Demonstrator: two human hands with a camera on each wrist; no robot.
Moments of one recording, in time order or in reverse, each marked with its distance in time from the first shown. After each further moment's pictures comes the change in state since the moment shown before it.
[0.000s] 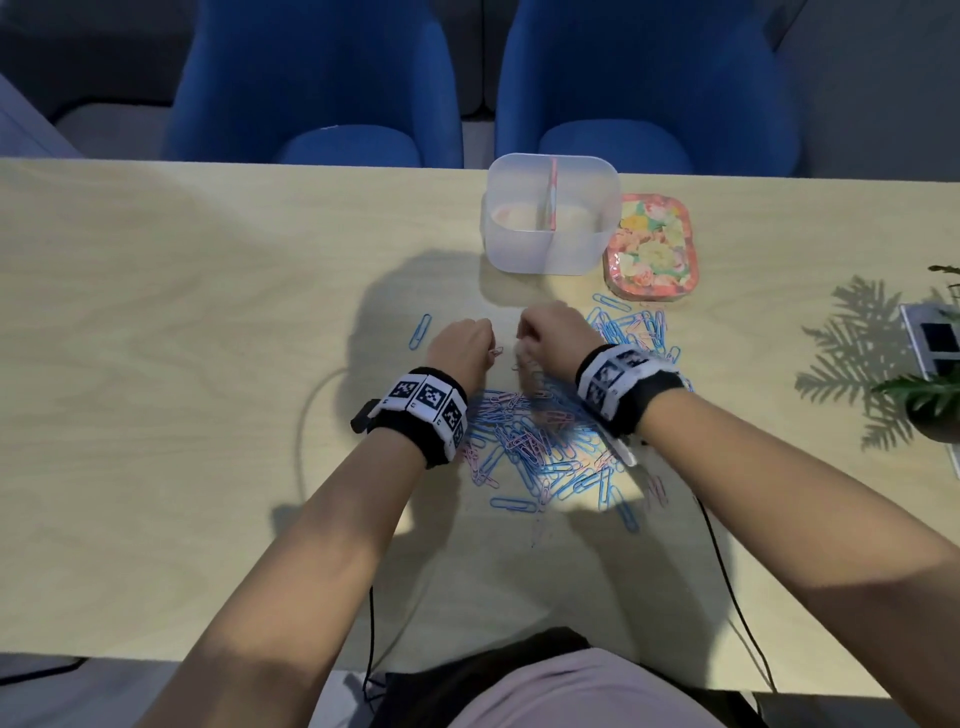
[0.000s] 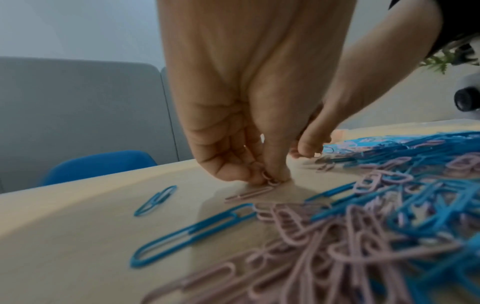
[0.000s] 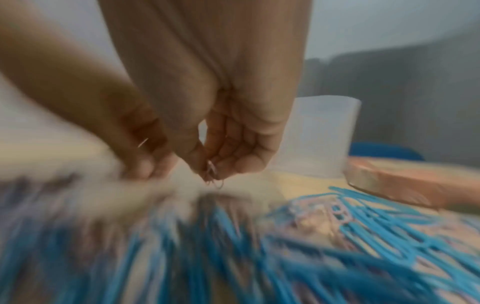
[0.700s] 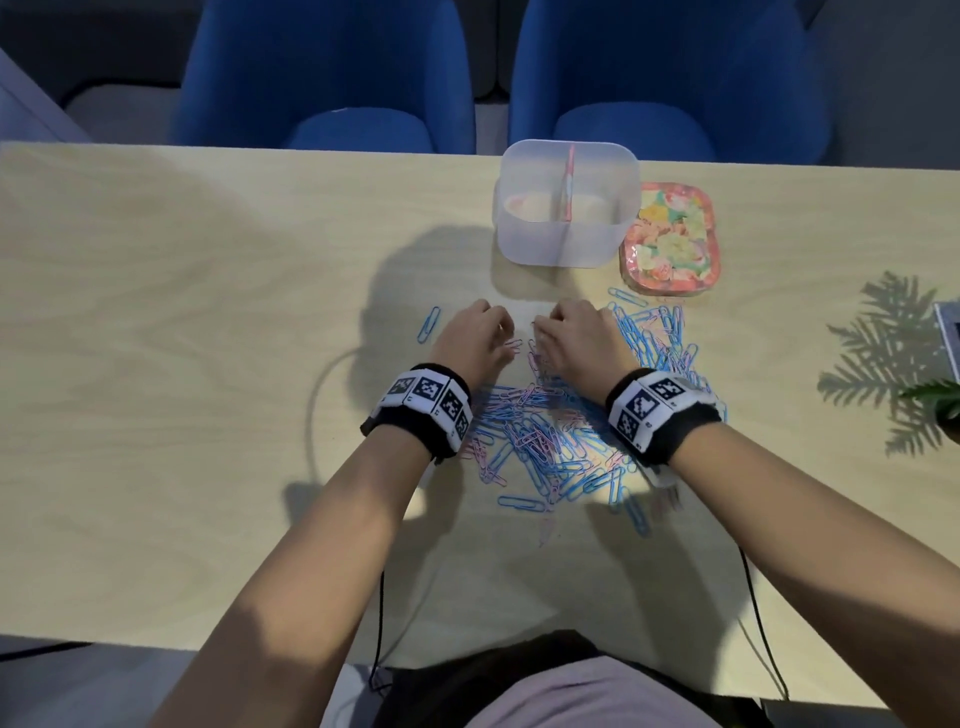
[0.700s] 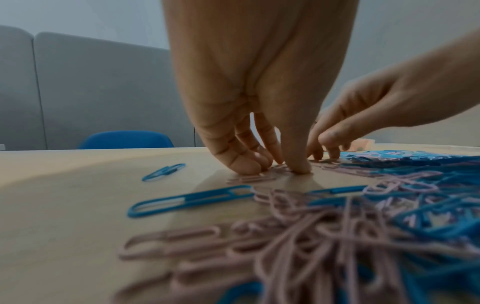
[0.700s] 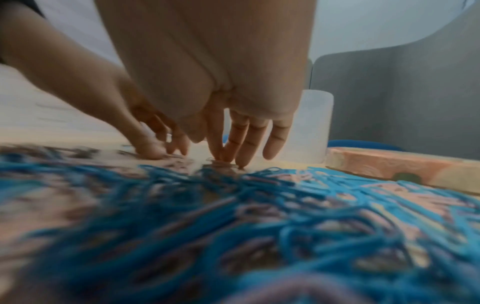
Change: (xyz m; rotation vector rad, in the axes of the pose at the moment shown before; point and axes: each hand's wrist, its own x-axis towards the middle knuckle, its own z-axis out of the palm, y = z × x) left_hand -0.005 -0.002 -0.002 -0.299 0.098 -0.006; right_hand -0.012 0.021 0.021 -0.218 0.133 -0.070
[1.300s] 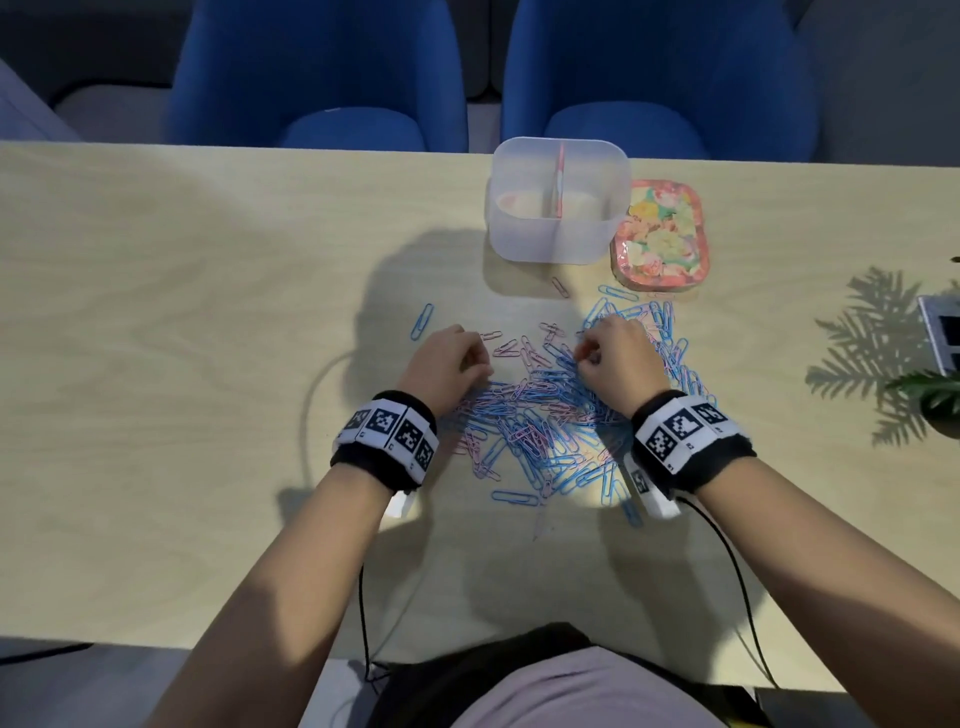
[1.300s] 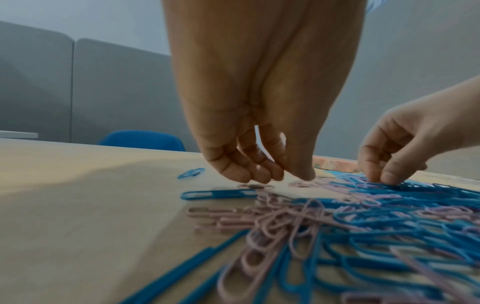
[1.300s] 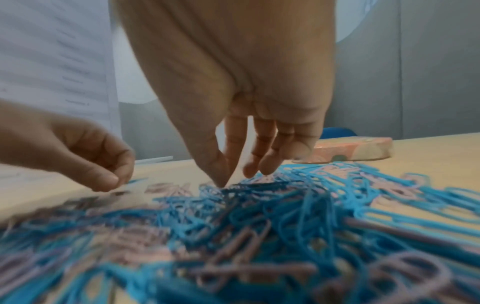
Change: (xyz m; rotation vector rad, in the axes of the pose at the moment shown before) left_hand -0.032 -0.013 -0.007 -0.045 -0.046 -0.021; right_hand -0.033 0.020 -0.007 0.288 0.037 0.279
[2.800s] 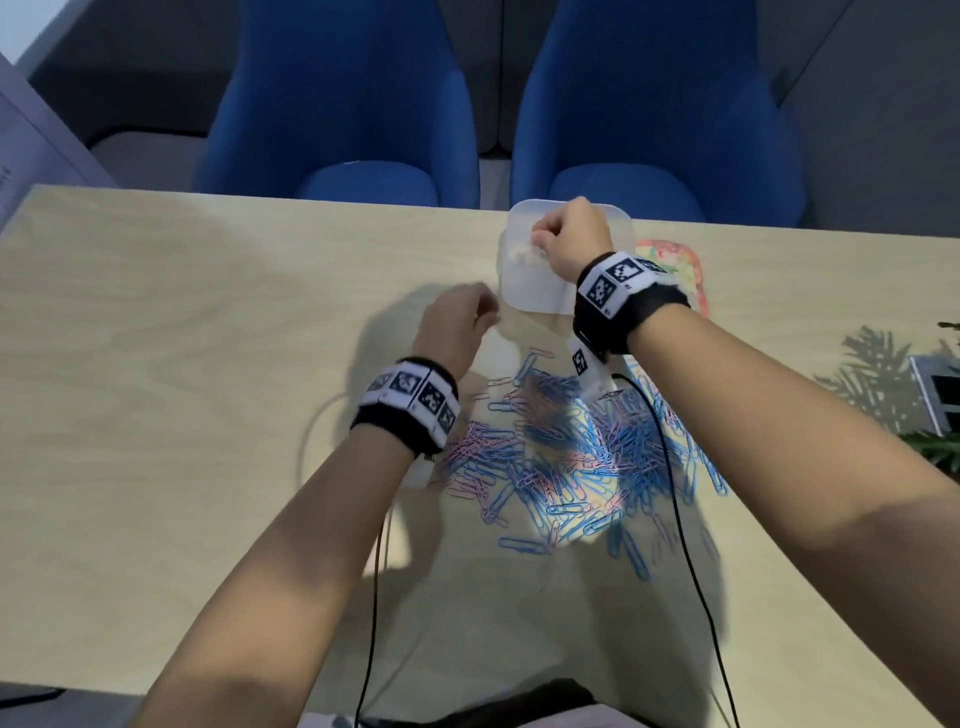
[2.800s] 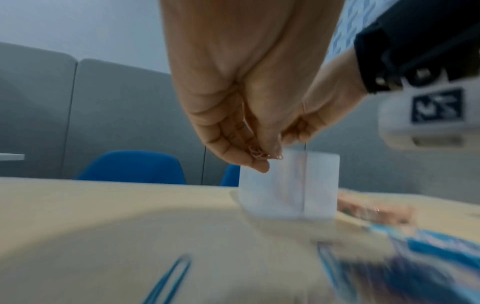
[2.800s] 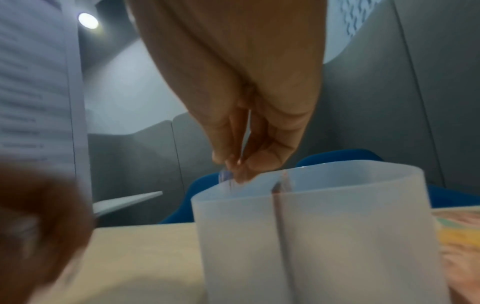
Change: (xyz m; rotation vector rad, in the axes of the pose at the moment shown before) left_hand 0.045 0.028 -0.054 -0.044 0.289 0.053; right_hand 0.131 -0.091 -0.072 0.318 0.152 0.033
